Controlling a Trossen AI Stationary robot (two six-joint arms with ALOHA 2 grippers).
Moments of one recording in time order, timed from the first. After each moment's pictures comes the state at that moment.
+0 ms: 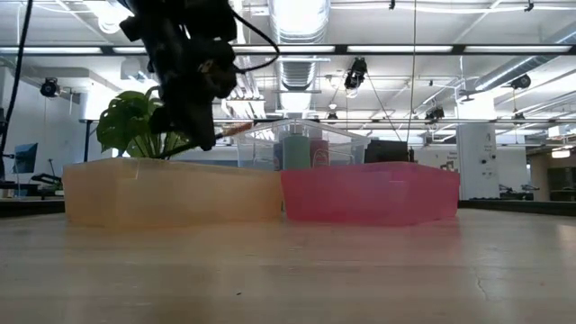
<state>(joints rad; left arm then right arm) 0.15 1.46 0.98 -0.63 0.13 -0.60 0.74 1.86 2.11 -1.46 0.91 1.65</state>
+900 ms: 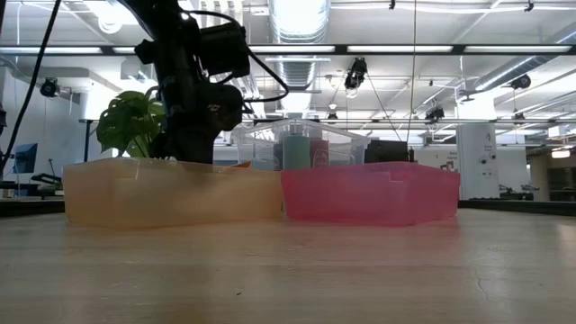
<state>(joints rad) 0.15 1.63 0.98 -0.62 0.11 -0.61 0.84 1.87 2.07 -1.57 0.91 1.85</state>
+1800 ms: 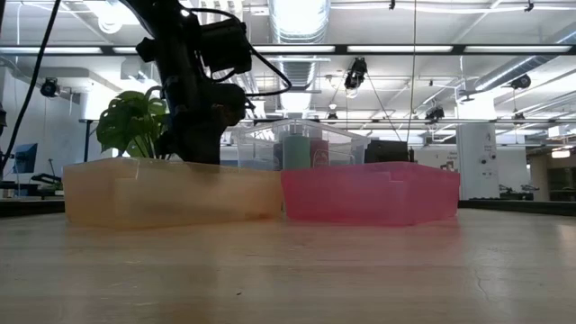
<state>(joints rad) 0.15 1.62 0.98 -0.60 0.07 -0.58 0.84 1.86 2.07 -1.57 0.92 1.85</state>
